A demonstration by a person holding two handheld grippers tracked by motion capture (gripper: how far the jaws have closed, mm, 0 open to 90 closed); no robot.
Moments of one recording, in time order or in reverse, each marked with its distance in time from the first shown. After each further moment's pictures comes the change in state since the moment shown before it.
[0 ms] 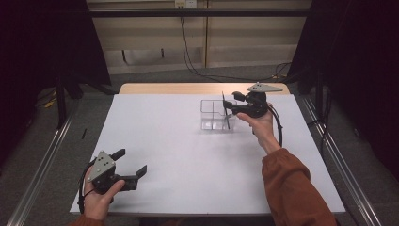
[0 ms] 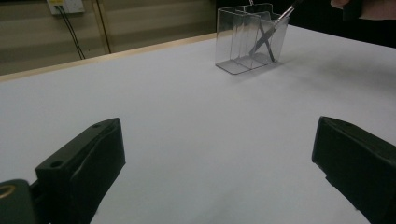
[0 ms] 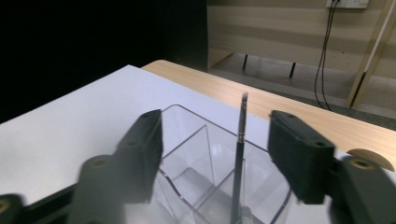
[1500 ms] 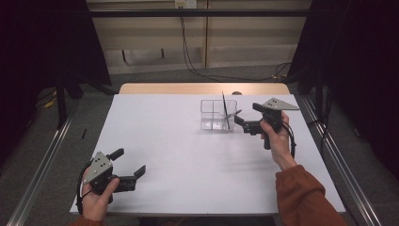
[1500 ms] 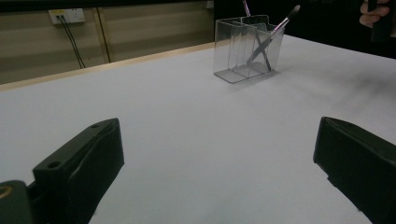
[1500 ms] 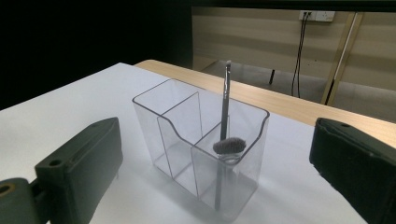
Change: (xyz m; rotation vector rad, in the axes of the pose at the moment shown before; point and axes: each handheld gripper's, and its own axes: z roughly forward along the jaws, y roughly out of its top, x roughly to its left) left arm 0.001 0.001 -0.004 -0.034 -0.008 -0.002; right arm 0.012 -0.031 -0.054 -0.050 -0.068 -0.018
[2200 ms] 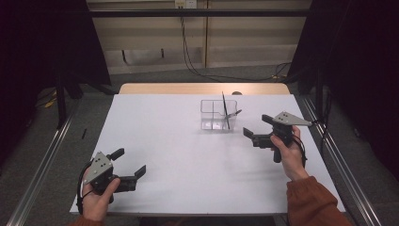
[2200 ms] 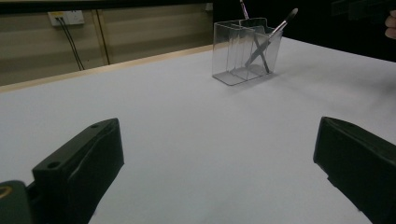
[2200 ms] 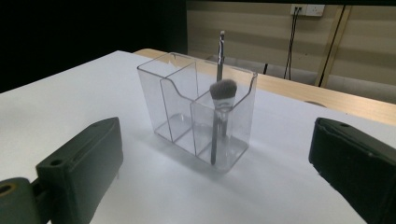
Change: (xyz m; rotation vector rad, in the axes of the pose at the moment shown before) left arm -0.001 0.001 0.000 -0.008 -0.001 -0.002; right arm 0.004 -0.027 -0.039 0.009 -0.027 -0.007
